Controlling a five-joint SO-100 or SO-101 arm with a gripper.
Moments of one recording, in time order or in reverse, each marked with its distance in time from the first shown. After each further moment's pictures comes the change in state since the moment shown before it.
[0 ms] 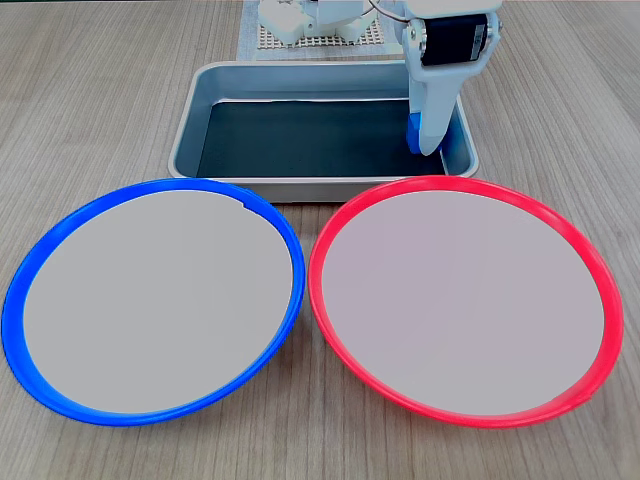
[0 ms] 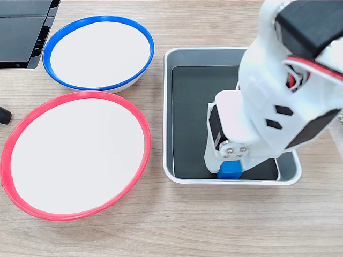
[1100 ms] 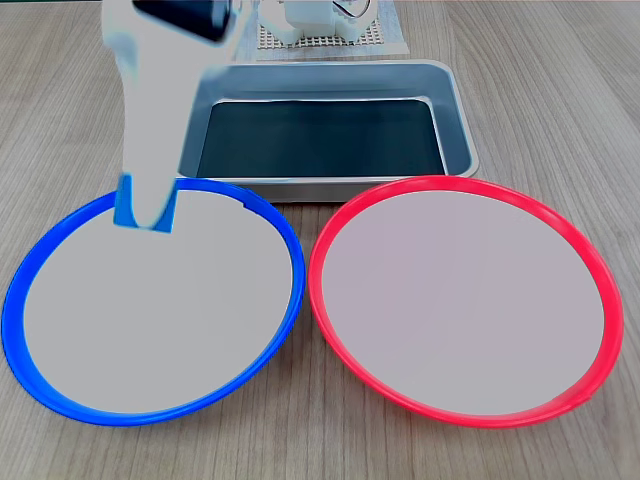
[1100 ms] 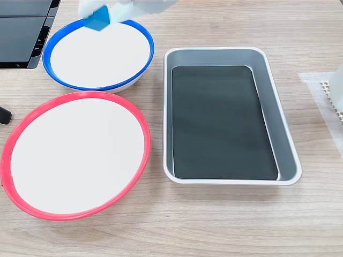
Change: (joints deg) arm 36.9 -9.8 -15.7 -38.4 -58.7
